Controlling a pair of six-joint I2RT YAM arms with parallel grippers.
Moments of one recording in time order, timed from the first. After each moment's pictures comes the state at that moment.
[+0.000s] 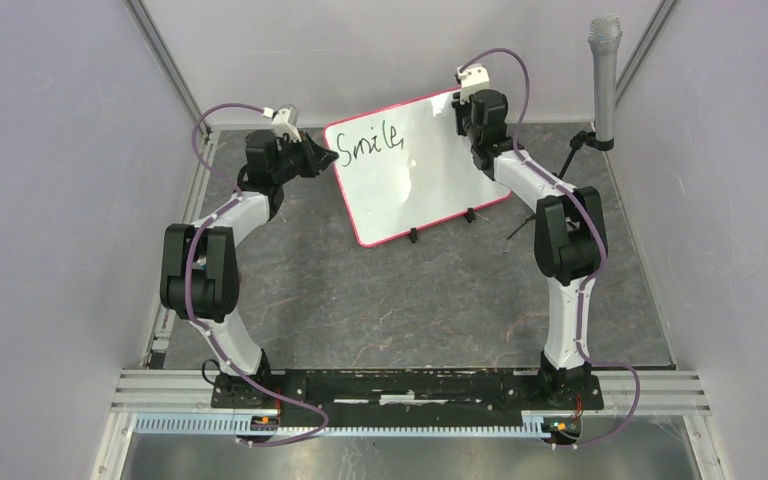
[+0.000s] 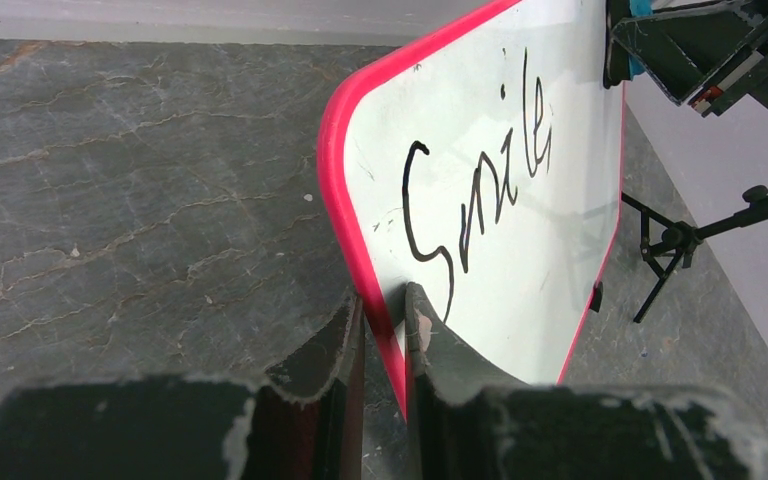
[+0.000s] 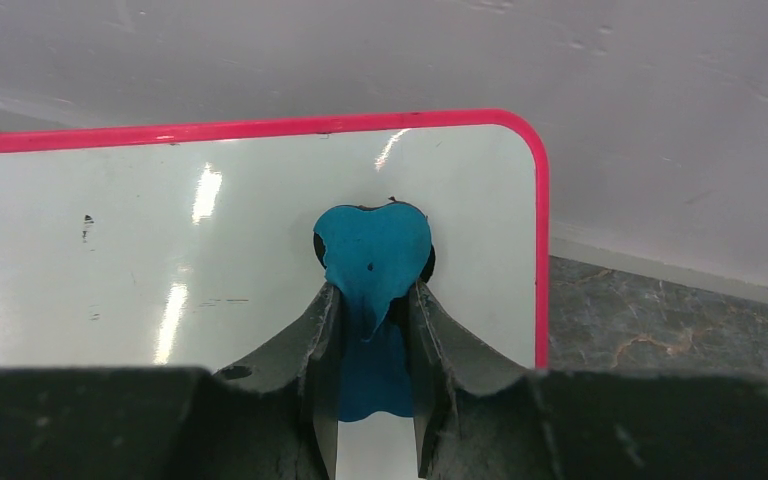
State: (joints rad) left arm -0.10 1.77 1.14 0.39 0.51 -0.39; right arm 0.29 2.13 1.70 0.22 0.15 -0.14
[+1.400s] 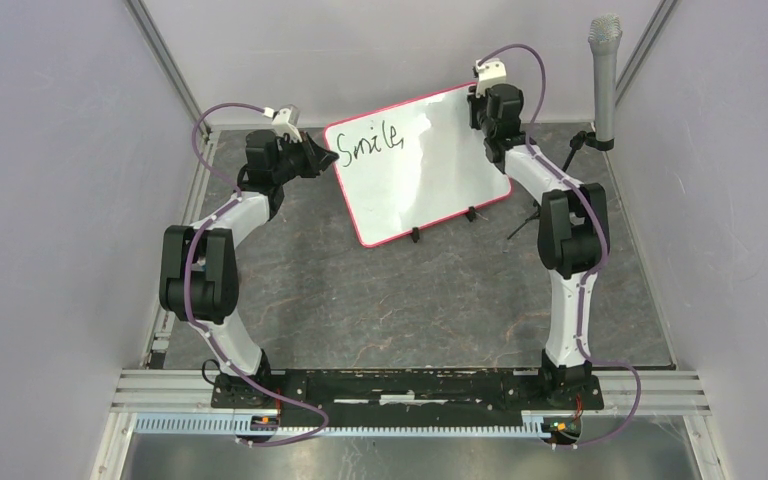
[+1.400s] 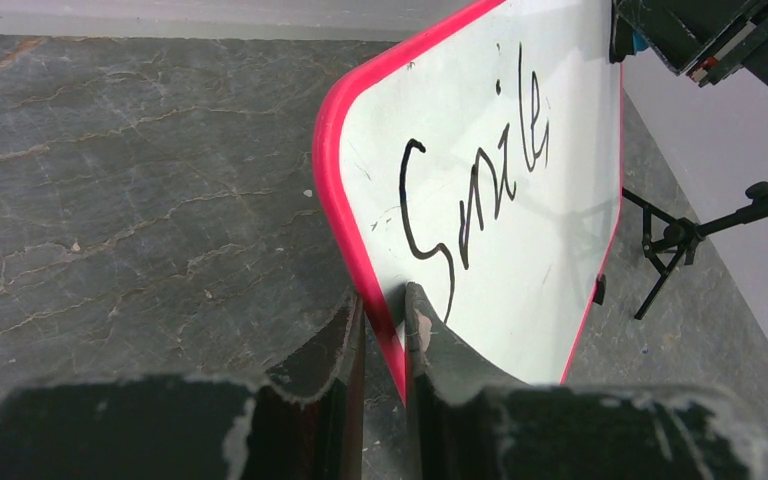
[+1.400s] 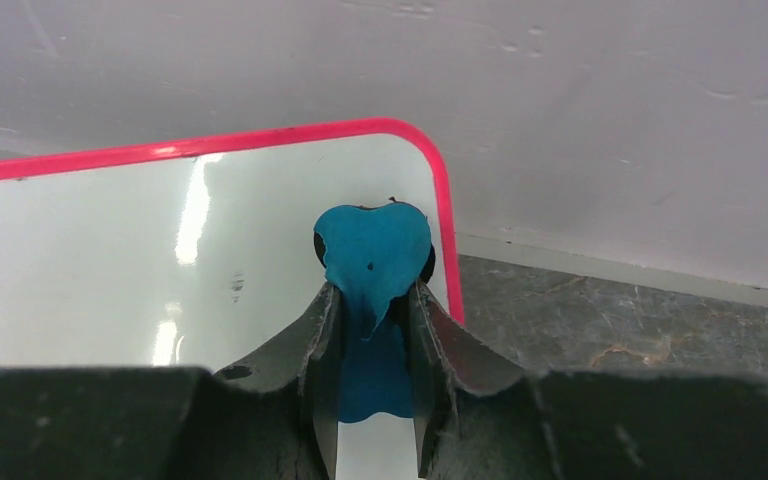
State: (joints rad) left arm -0.10 1.76 1.14 0.37 0.50 -0.38; right arm 0.21 2.18 1.77 0.22 0.09 -0.11
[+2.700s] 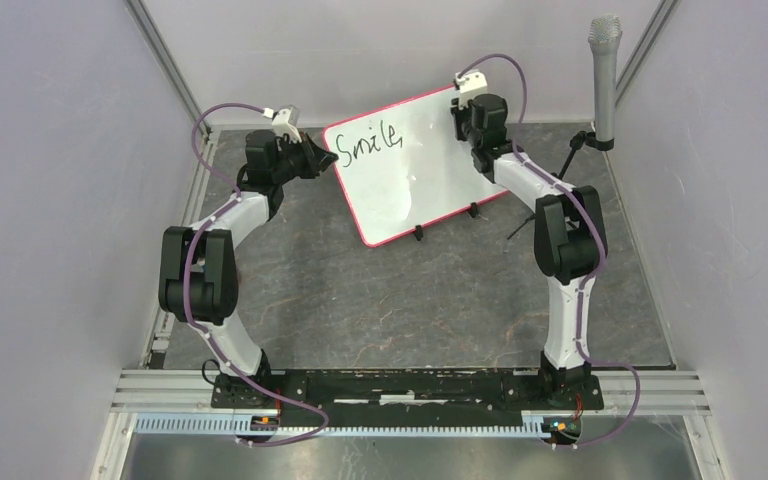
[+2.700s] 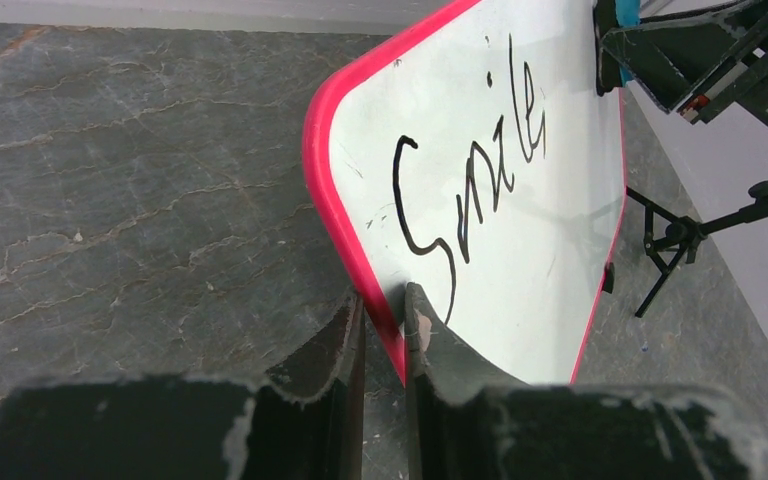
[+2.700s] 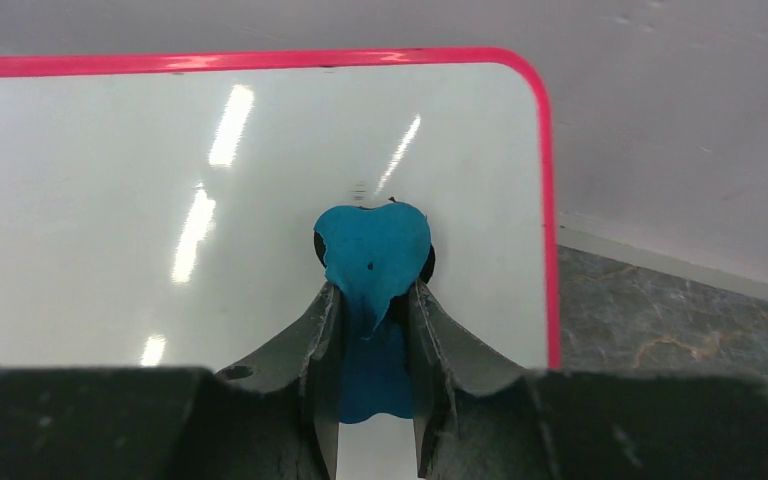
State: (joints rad) left arm -0.10 1.75 1.14 0.35 0.50 -0.38; right arm 0.27 2.13 1.67 0.23 0.10 -0.14
